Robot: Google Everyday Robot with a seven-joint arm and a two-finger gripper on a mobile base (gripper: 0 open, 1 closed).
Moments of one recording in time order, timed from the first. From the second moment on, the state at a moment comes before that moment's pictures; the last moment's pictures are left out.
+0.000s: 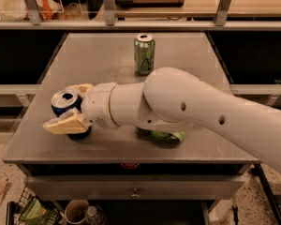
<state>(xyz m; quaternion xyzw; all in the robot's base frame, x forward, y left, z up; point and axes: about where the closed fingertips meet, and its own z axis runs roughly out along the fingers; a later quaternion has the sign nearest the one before) 0.462 0.164 0.888 -0.52 0.62 0.33 0.49</state>
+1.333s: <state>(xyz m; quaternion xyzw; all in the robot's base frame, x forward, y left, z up) 0.518 0.142 0.993 -0.65 0.60 0.20 0.42</state>
